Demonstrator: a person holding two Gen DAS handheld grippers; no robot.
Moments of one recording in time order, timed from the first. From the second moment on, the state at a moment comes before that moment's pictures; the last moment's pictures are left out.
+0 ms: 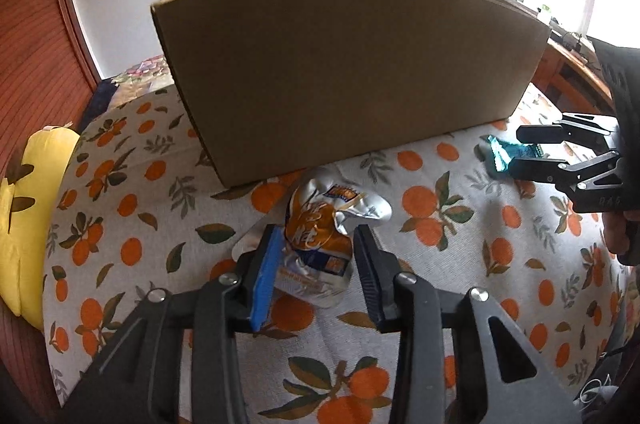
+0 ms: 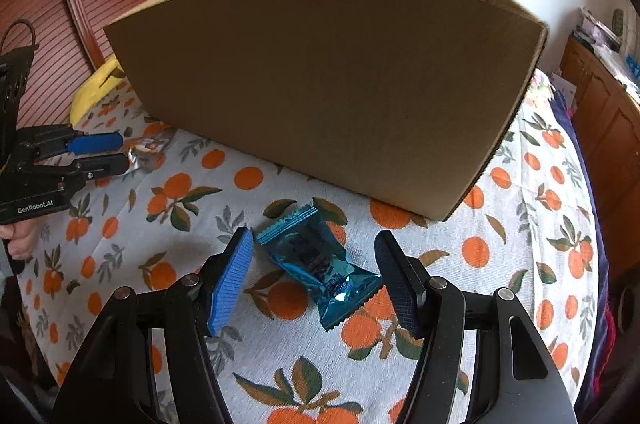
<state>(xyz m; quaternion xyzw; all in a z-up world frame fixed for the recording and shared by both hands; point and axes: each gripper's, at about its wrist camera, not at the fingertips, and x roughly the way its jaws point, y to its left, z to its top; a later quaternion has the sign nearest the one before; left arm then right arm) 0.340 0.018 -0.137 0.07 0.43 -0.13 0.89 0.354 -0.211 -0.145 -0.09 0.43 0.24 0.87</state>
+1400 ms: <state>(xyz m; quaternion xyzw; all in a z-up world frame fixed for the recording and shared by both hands) 0.374 -0.003 -0.147 0.08 0.44 -0.16 0.88 0.343 -0.208 -0.151 -0.12 0.42 0.24 0.87</state>
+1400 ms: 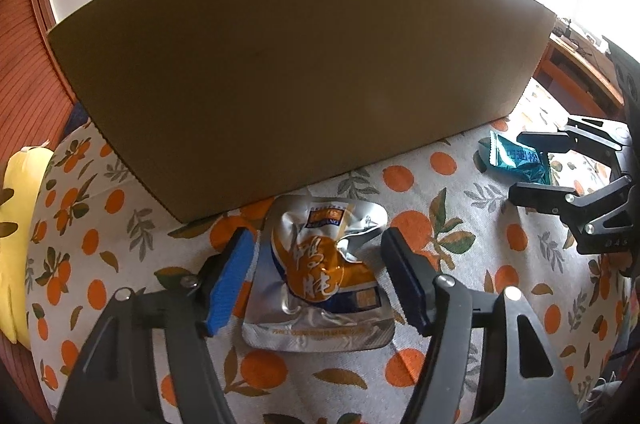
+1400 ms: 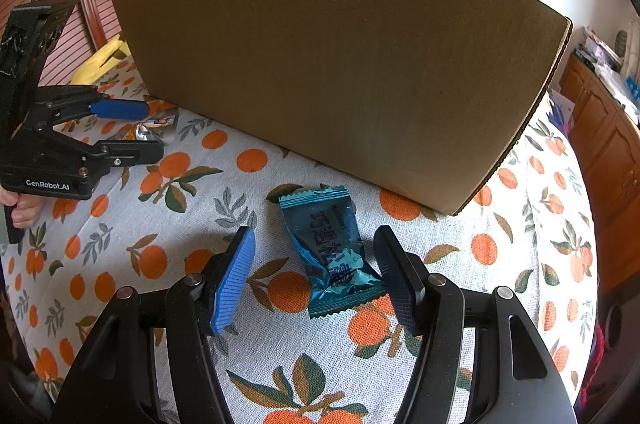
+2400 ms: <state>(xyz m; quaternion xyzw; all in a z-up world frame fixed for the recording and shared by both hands) 0.307 0.001 -0.126 0.07 0.41 -0.18 0.89 0.343 -0.211 -0.147 -0.12 0.41 0.23 0.87</state>
